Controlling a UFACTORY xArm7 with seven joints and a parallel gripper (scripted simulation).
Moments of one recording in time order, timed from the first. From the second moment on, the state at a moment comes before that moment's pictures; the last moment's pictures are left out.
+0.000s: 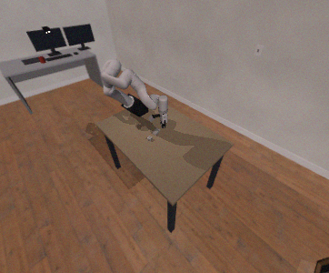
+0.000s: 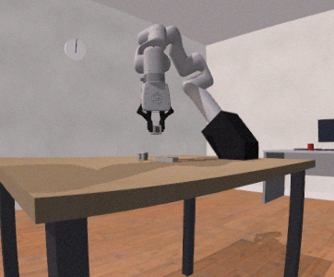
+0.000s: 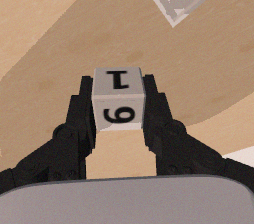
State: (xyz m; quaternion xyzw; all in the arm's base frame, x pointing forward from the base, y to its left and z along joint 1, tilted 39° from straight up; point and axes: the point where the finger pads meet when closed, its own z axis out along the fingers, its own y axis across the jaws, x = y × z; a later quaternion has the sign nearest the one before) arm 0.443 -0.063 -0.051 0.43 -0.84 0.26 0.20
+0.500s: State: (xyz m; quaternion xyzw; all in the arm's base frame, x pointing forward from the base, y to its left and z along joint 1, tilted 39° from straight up) arm 0.414 -0.031 -0.075 0.19 -0.93 0.29 0.14
